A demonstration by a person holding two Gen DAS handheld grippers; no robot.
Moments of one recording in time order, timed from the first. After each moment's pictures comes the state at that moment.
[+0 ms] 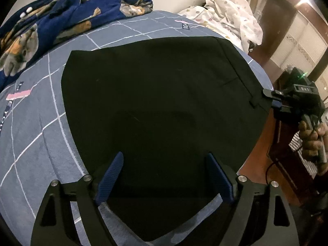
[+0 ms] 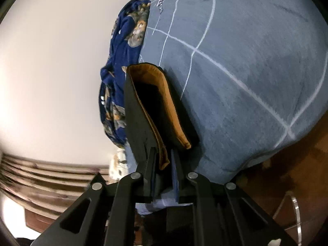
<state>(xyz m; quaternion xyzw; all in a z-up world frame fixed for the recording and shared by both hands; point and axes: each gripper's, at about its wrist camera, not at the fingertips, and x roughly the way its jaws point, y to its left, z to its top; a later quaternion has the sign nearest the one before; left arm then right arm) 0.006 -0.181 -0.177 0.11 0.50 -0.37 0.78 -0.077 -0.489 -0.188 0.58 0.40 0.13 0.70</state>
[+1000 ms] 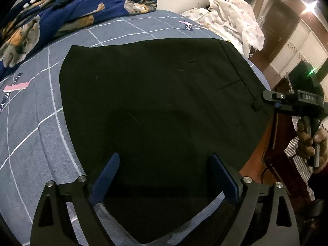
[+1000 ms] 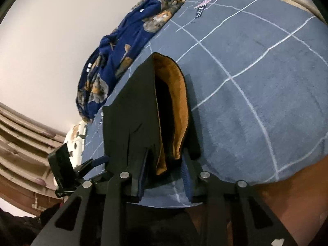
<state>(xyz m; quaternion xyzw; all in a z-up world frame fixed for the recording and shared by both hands) 0.010 -0.179 -0.180 0.09 0.51 -0.37 0.78 -0.049 -0.468 -0.145 0.39 0.45 0.12 0.79</state>
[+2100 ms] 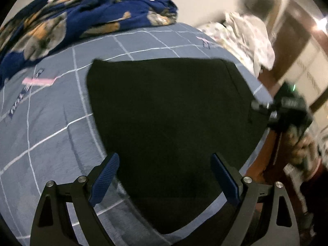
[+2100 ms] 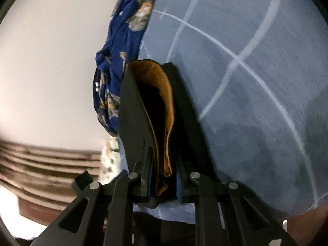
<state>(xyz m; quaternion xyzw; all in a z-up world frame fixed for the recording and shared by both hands) 0.023 -0.158 -0.154 0.06 0.49 -0.33 0.80 -0.013 -0.478 -0.192 0.53 0.45 0.17 0.70</state>
